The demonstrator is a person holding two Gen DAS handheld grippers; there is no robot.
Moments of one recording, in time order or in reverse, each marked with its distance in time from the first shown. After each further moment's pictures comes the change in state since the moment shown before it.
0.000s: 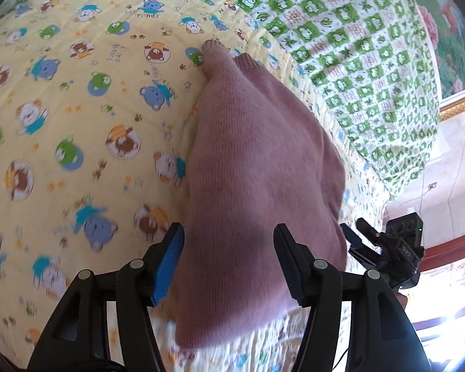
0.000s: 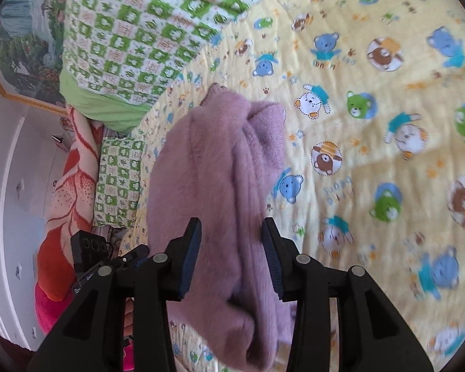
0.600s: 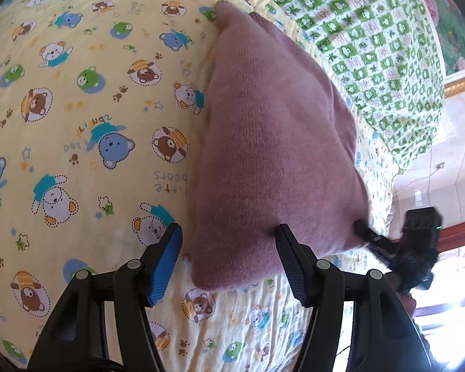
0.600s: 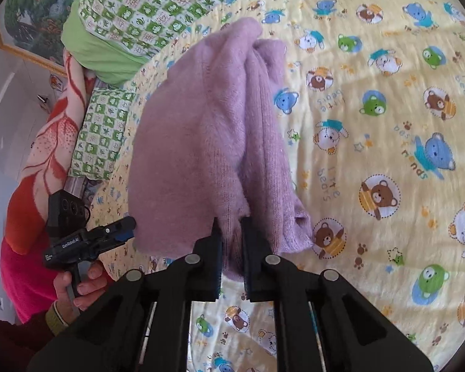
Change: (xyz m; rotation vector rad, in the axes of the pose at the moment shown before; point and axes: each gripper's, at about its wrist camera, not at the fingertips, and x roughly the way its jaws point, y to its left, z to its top) left arm 0.004 0.012 -0.055 0.044 0.075 0.049; right arm -0.007 0.023 -0.071 -0.139 0.057 -0.130
